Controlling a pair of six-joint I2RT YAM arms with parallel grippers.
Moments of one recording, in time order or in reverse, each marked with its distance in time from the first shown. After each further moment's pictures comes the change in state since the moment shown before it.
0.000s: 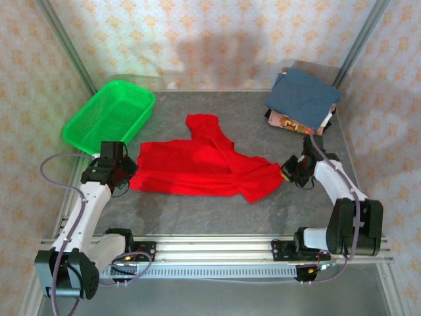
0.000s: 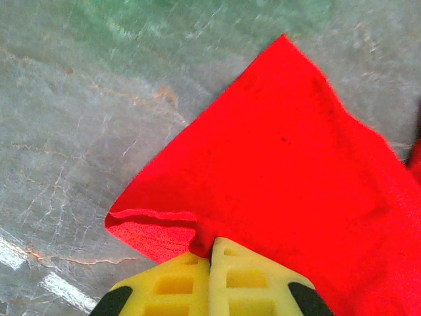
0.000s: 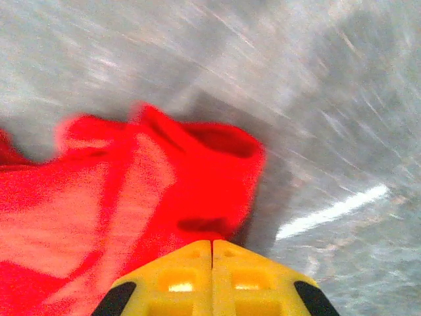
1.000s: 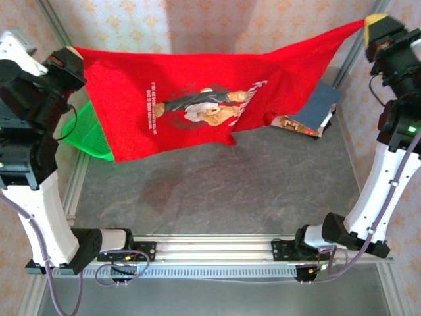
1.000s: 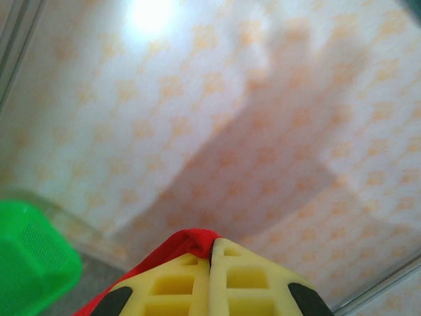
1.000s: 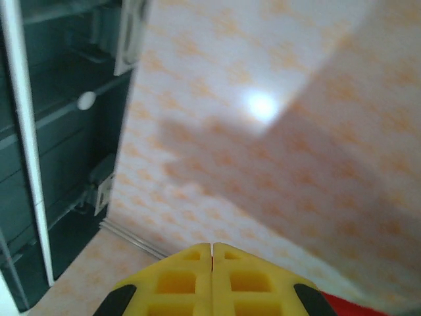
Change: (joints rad) left arm 0.013 0.343 1.586 -0.227 0.071 0.201; right arm -0.305 0.119 1.407 0.226 -0.340 0.534
